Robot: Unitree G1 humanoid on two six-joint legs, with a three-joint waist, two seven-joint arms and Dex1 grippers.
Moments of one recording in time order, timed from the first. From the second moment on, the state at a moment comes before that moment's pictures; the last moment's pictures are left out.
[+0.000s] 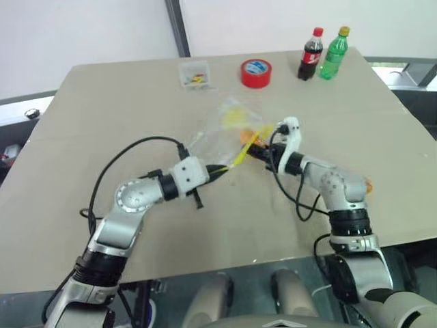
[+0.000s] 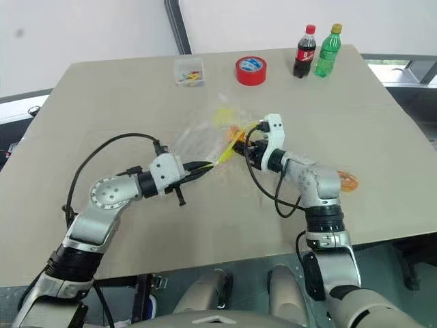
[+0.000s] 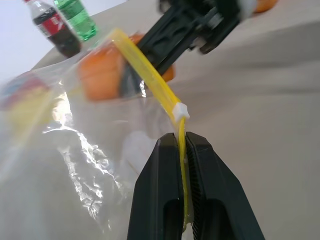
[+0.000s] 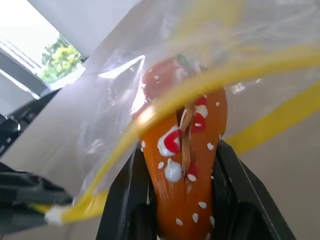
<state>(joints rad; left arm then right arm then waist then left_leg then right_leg) -0.28 0.62 -0.10 -0.13 -0.12 0.01 -0.85 -0.63 -0.10 -0.11 0.08 0.51 0.92 0.54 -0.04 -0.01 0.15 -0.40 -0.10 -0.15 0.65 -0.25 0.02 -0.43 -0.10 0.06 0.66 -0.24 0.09</state>
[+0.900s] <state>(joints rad) -0.38 0.62 -0.17 0.07 -0.06 -0.30 -0.98 -0.59 -0.01 0.06 0.02 0.42 0.83 0.43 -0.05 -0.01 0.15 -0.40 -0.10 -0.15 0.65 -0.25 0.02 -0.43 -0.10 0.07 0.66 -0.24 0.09</state>
